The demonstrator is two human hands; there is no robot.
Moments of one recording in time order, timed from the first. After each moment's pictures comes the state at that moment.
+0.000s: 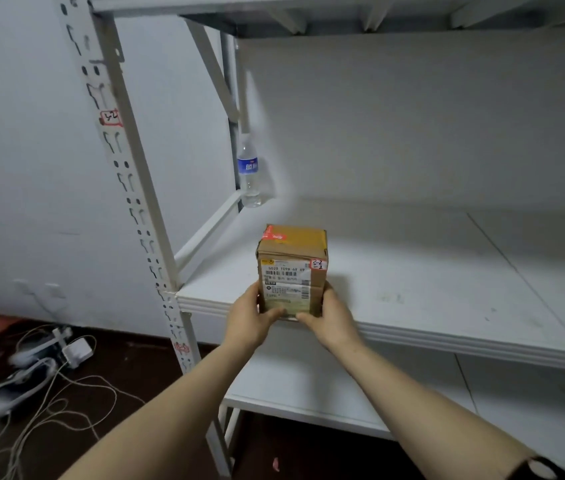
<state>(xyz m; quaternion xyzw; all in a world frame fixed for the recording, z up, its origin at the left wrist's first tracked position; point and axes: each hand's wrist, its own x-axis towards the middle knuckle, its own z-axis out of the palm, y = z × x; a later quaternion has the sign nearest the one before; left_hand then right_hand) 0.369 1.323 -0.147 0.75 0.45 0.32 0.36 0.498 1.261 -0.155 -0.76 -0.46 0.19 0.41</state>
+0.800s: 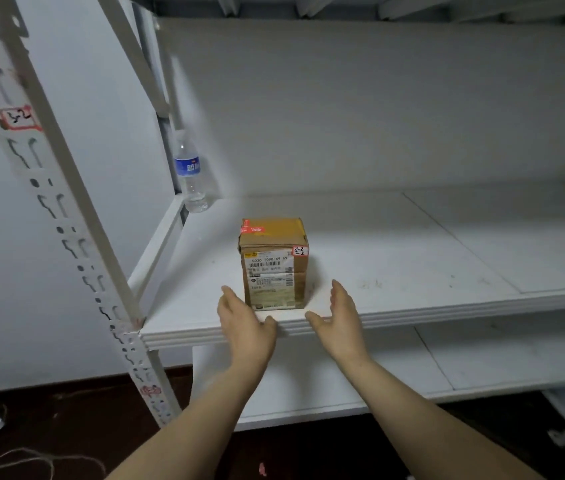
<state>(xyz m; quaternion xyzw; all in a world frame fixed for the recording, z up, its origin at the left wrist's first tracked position) 0.385 1.355 -0.167 0.74 0.48 0.28 0.38 0.485 1.262 -0.168 -0.84 -0.29 0.12 0.44</state>
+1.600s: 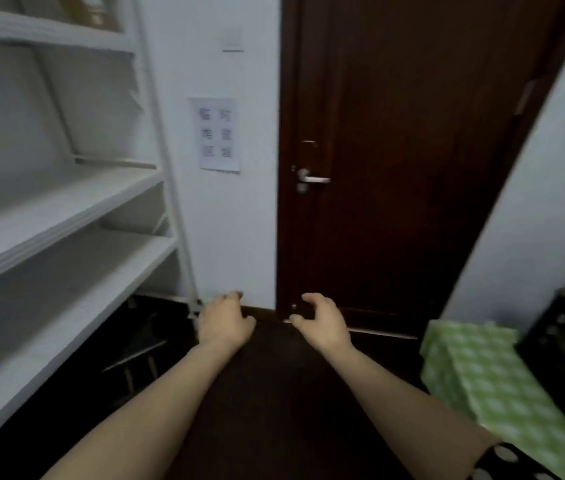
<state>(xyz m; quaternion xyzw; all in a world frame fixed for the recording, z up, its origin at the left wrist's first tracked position) 0.336 0.699 -0.146 0.96 -0.16 -0.04 0.22 0.256 0.553 -0.160 -0.87 0.24 -0.11 0.41</state>
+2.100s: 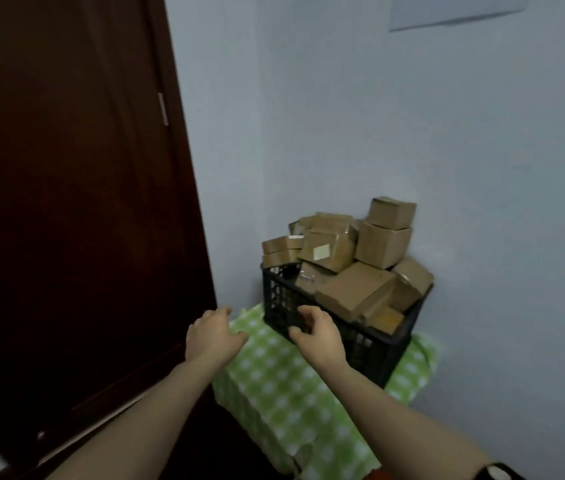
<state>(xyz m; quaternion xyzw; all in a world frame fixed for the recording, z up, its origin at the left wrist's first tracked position) 0.156 0.260 -0.148 0.81 -0.54 -0.14 0.18 -0.016 0.229 -0.166 -0.66 0.59 -0.31 0.36</state>
